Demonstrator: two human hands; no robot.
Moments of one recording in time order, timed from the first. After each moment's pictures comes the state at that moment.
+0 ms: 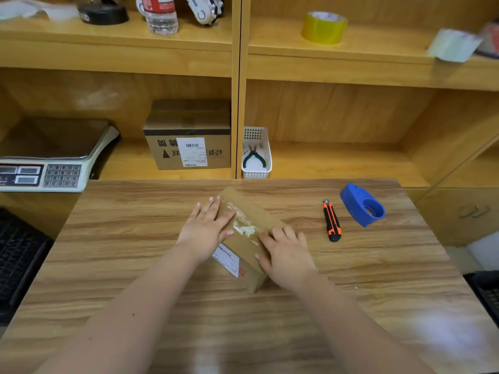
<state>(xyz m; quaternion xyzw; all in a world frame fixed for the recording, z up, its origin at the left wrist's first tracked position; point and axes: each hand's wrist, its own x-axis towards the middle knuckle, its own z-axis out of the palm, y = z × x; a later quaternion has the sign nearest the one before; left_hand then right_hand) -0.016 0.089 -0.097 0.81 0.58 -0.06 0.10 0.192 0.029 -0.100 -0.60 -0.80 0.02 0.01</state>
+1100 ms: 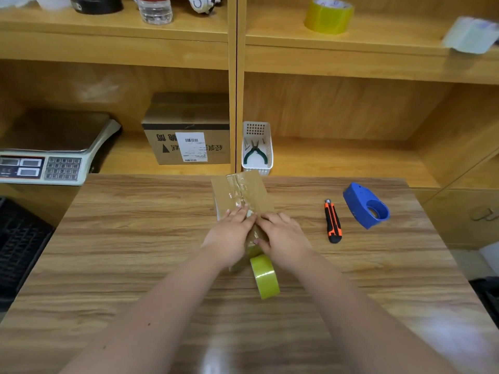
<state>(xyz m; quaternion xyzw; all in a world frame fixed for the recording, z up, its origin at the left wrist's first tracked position) 0.048 0.086 -0.099 0.83 0.54 -0.02 0.16 0.206 0.075 -0.097 -0.57 -0.81 0.12 0.03</state>
